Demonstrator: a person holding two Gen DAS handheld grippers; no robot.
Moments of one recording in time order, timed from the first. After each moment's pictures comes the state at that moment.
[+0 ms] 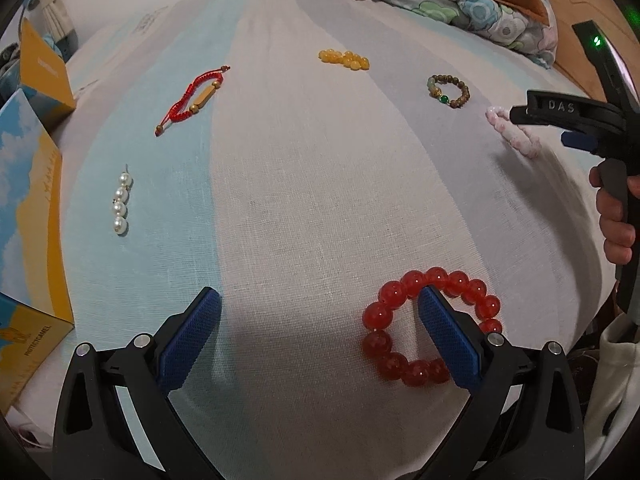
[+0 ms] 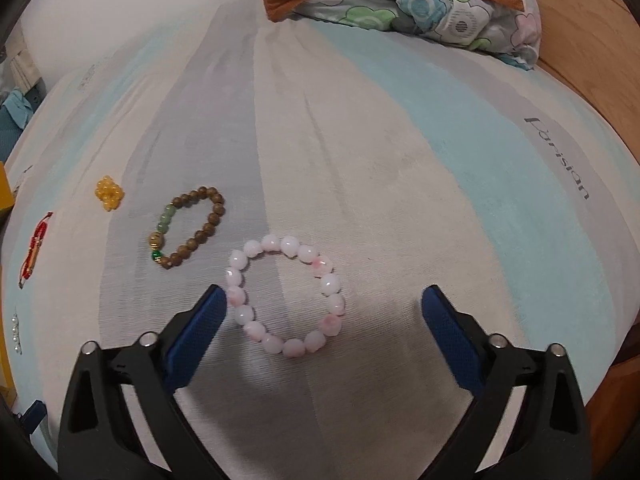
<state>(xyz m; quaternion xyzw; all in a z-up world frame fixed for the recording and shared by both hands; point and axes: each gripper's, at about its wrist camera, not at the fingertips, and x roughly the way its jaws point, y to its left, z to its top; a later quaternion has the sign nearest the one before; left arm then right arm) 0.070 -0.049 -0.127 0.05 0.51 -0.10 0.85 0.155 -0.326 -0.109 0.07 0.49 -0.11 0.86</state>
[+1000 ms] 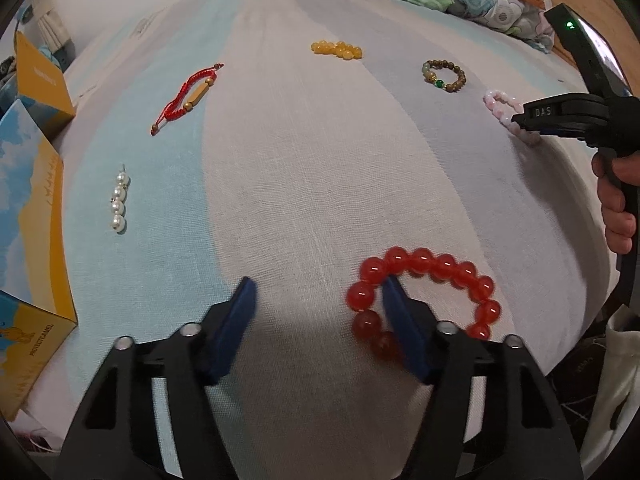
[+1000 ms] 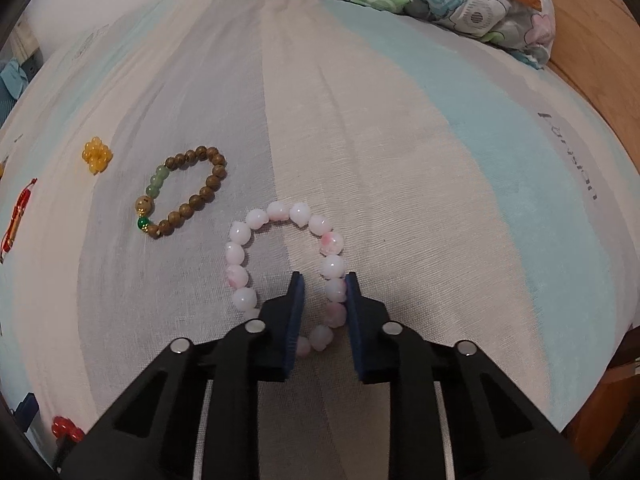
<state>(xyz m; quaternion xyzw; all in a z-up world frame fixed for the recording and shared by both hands) 0.066 -0.057 -0.130 0.08 0.52 -0.10 0.85 0.160 -0.307 -0.127 0.03 0.52 -0.11 0.84</state>
